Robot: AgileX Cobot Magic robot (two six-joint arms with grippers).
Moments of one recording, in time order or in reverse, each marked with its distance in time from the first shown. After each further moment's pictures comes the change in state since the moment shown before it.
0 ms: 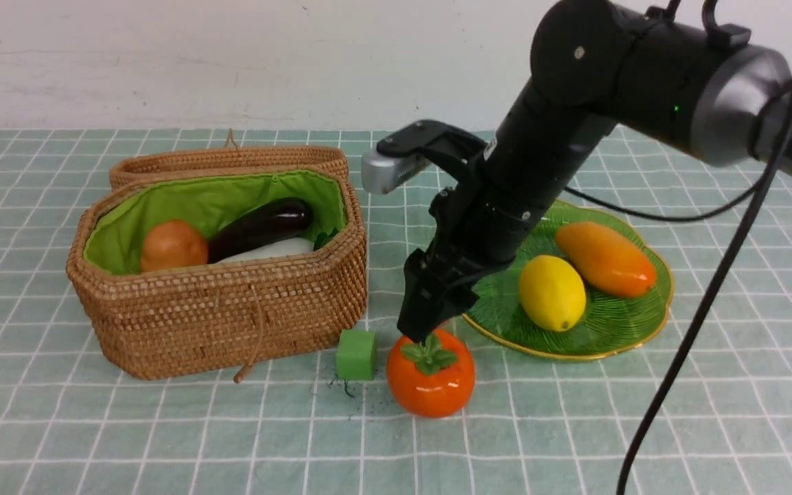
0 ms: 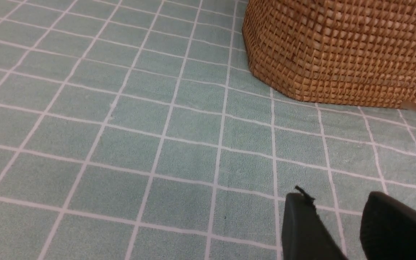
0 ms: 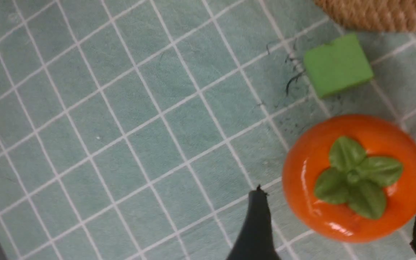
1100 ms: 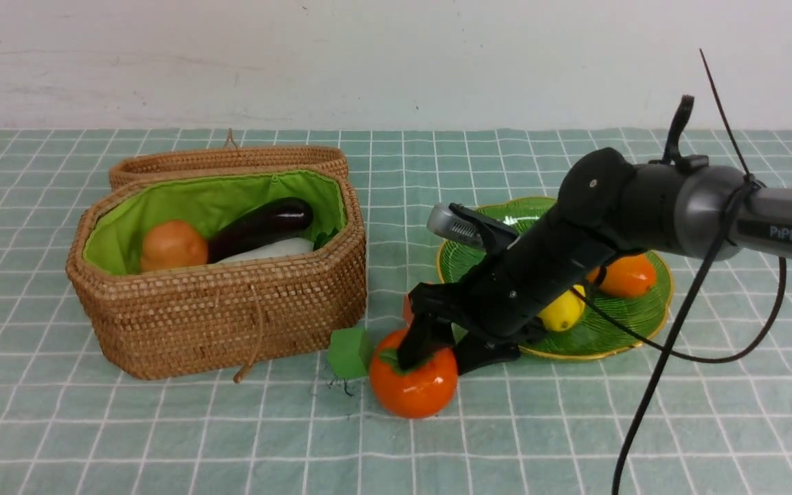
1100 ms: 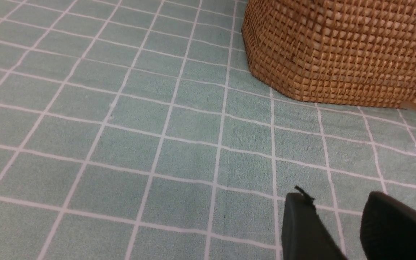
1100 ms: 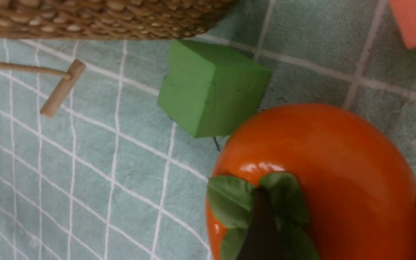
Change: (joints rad) right arm -0.104 0.109 0.300 0.319 -0.370 0.290; left arm 0.000 0.000 0.000 0.000 0.000 0.000
